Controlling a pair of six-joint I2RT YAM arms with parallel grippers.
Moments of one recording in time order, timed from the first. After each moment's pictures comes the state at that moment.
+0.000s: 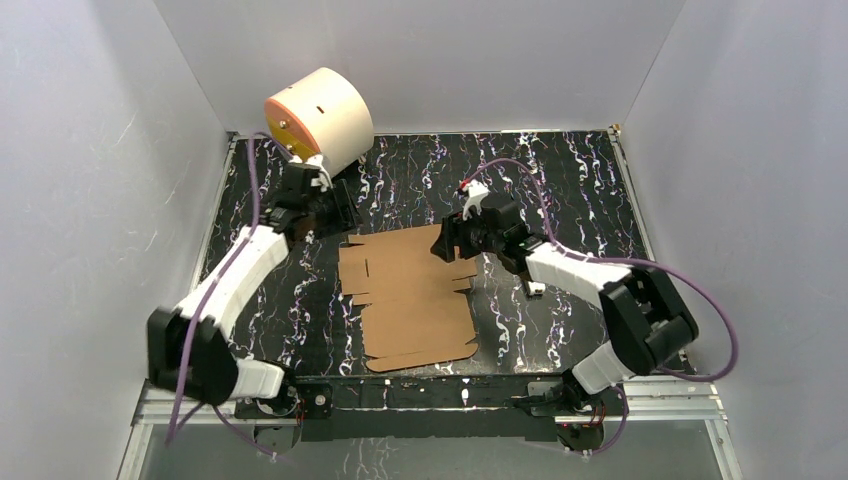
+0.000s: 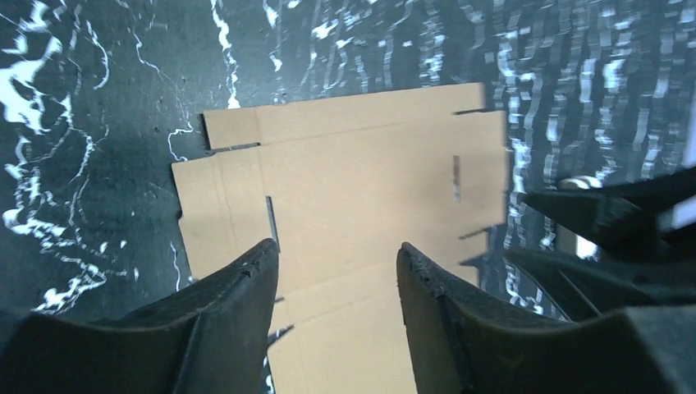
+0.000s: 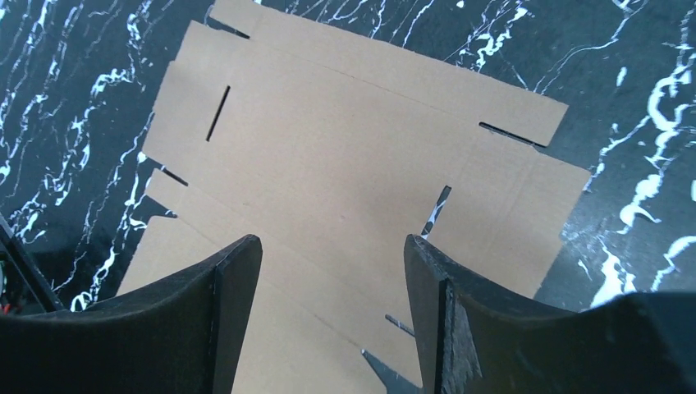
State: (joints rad) left arm -0.29 1.42 1.09 -0.50 0.13 -0.52; right arm 0.60 1.54 0.83 0.14 -0.30 0.30
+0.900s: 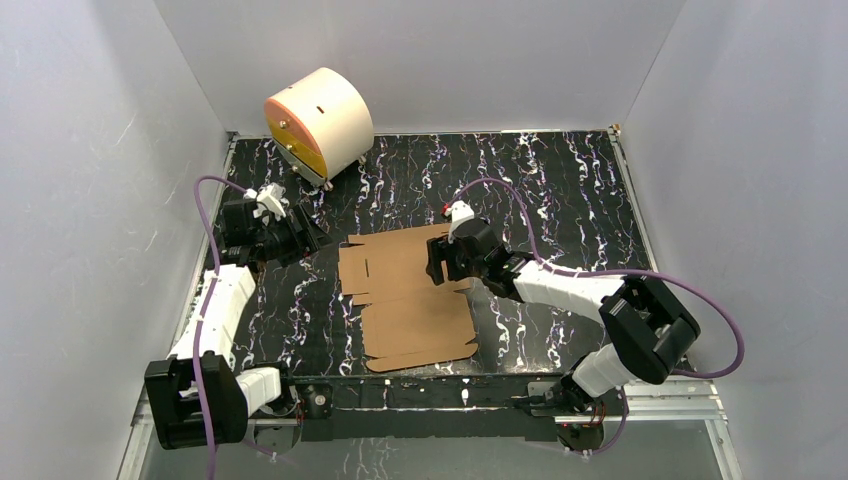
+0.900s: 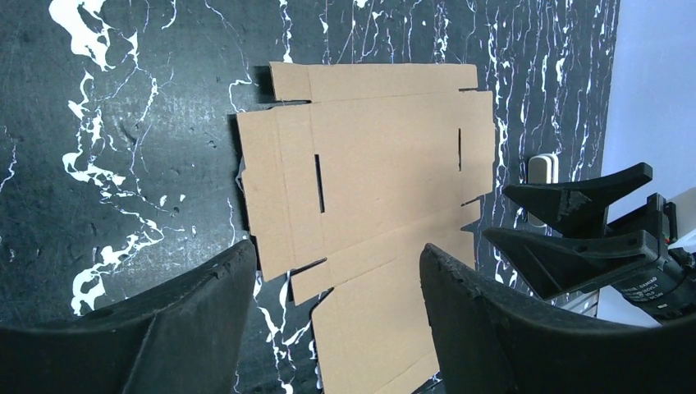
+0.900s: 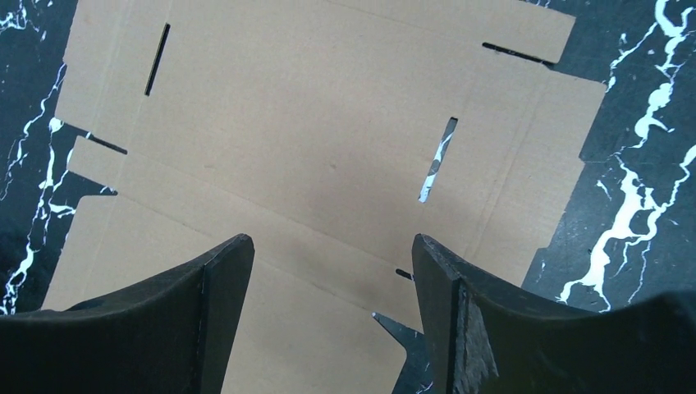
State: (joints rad) left arm 0.09 1.13 0.78 -0.41 0.53 -0.40; right arm 0.80 1.47 0.77 0.06 0.03 0.33
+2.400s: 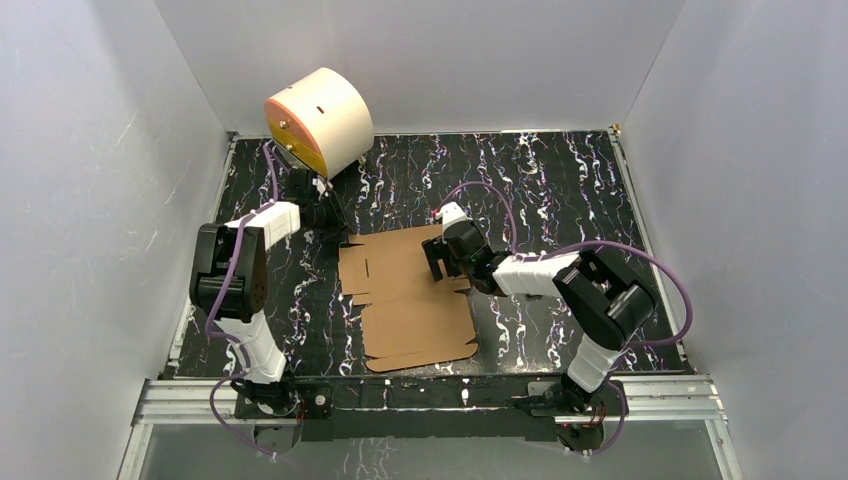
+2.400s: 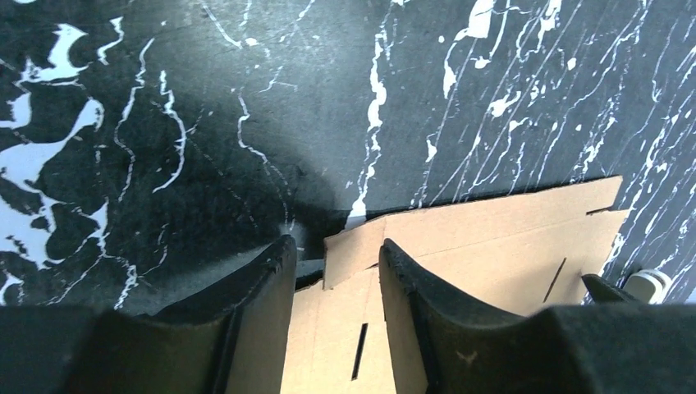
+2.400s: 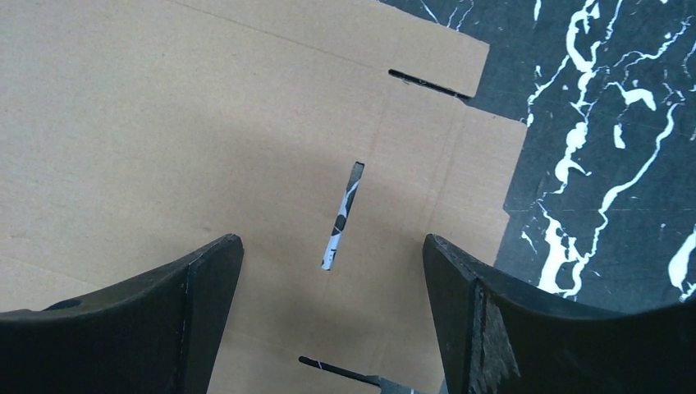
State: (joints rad) left arm -0.11 1.83 1.12 -0.30 0.26 -0.54; right arm 0.79 1.70 0.80 0.22 0.23 0.17
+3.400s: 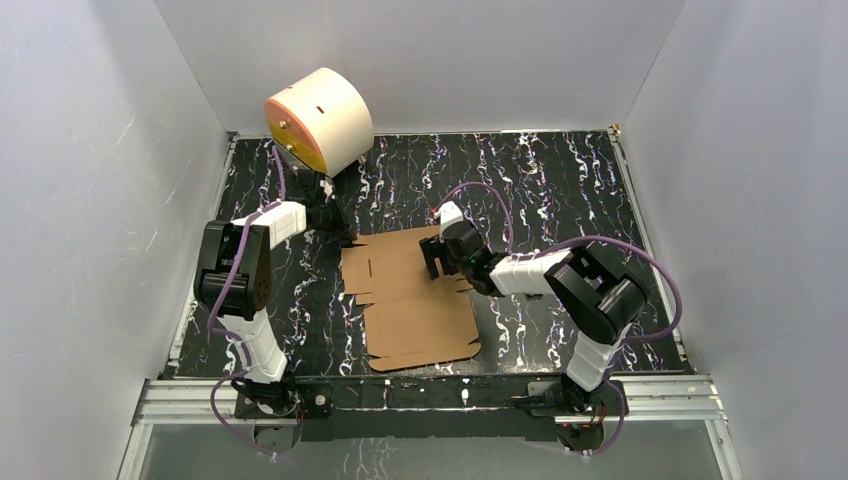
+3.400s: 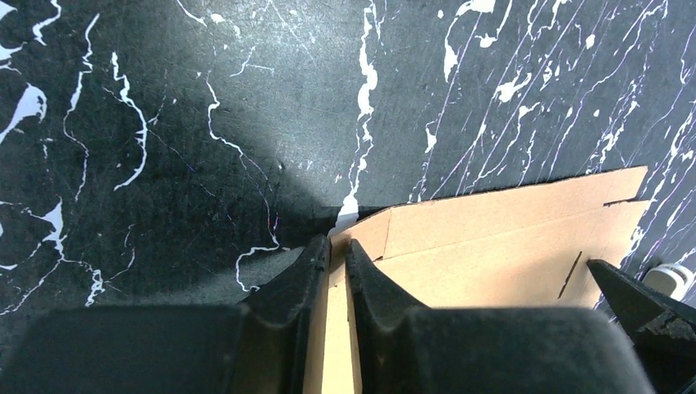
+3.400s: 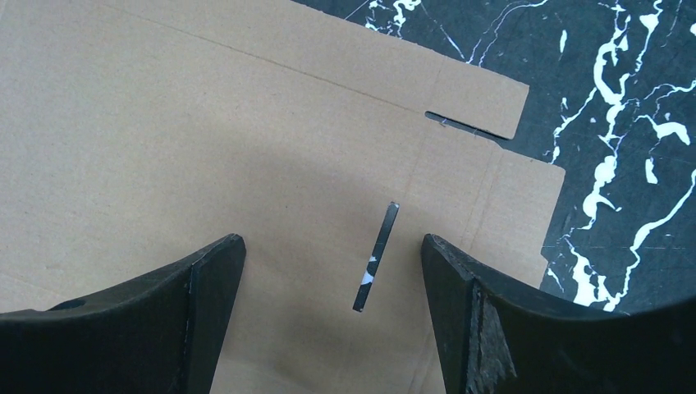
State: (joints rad) left arm -0.15 1.85 1.13 -0.32 0.25 -0.54; right arm 0.79 1.75 0.79 0.33 0.18 0.18
